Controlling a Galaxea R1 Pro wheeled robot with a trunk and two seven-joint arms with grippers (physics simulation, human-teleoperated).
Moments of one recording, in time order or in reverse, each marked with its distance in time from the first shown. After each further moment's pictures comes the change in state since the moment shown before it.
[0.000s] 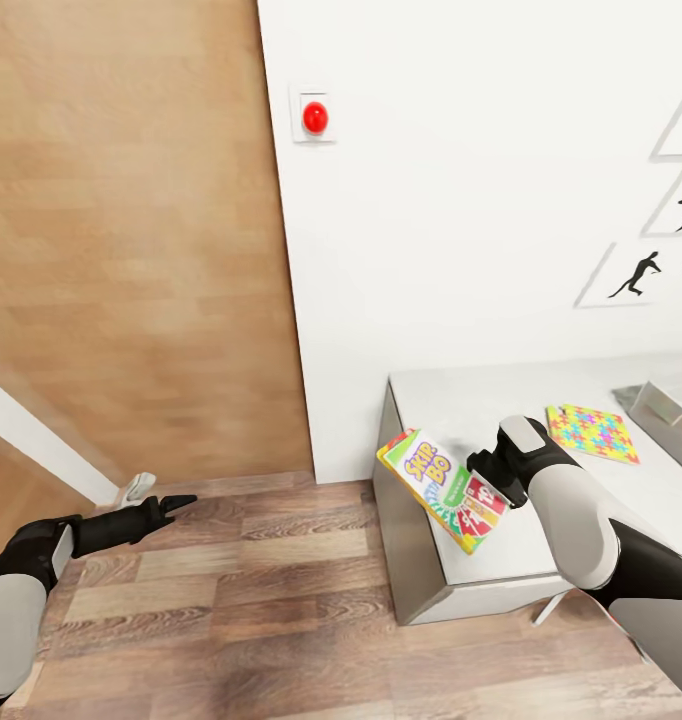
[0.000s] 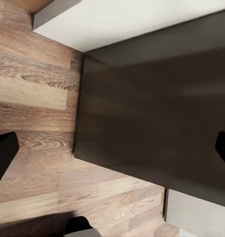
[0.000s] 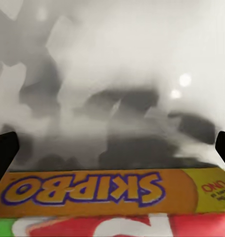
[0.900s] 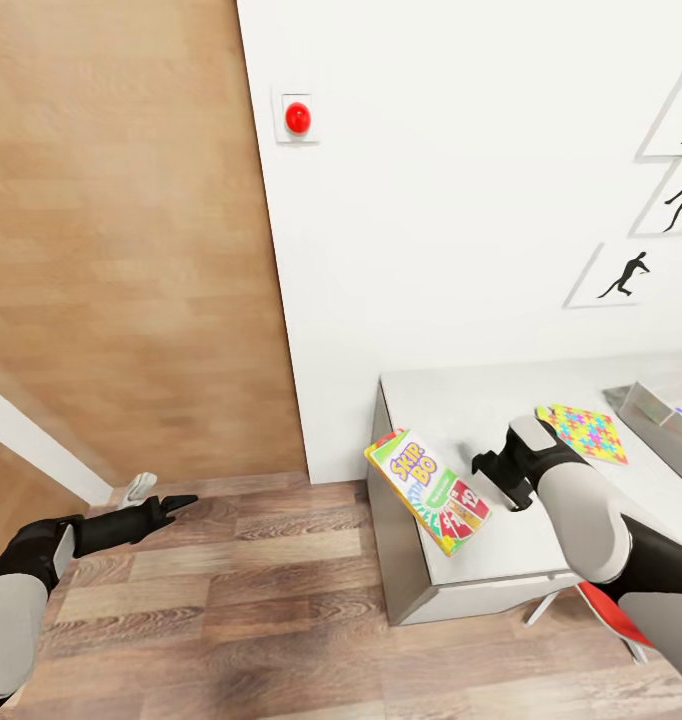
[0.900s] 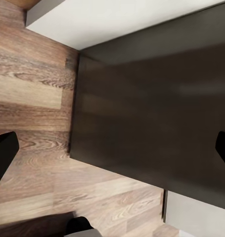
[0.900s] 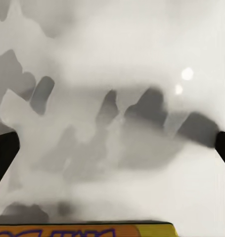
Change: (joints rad) left arm 0.000 -0.003 -0.001 0.000 0.000 -0.006 0.003; right arm -0.013 -0.034 -0.018 0.037 -0.035 -0.001 0.004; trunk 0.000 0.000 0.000
